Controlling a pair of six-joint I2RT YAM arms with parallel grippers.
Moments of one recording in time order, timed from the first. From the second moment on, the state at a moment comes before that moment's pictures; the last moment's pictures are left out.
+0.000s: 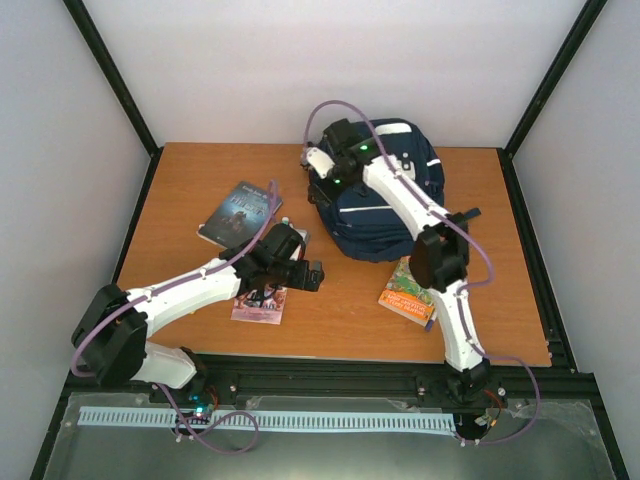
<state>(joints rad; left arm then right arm) -0.77 1.38 0.88 -0.45 0.03 -0.56 0.56 2.34 2.34 -1.06 -0.28 -0.37</state>
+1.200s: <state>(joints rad) -0.80 1.85 1.16 -0.39 0.28 -0.45 -0.24 1.45 0.90 -0.81 -0.31 -0.58</state>
